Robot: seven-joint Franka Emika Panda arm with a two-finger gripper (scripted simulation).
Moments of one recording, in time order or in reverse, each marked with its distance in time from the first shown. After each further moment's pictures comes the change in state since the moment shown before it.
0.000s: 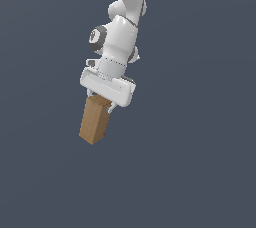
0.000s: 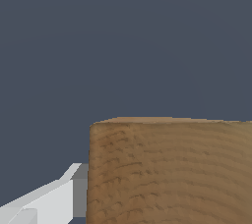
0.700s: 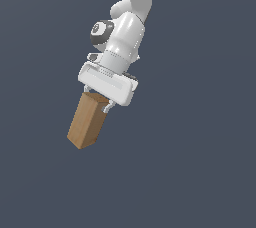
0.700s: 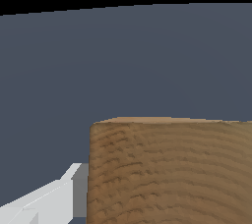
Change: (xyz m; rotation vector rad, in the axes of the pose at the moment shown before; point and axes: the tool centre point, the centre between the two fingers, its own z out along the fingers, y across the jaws) arm 0.044 -0.011 -0.016 -0.026 0.185 0.071
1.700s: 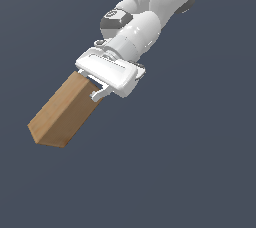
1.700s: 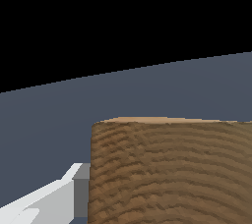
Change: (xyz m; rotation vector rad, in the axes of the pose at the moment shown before) arm 0.089 -0.020 -0.038 -0.065 0.408 0.166
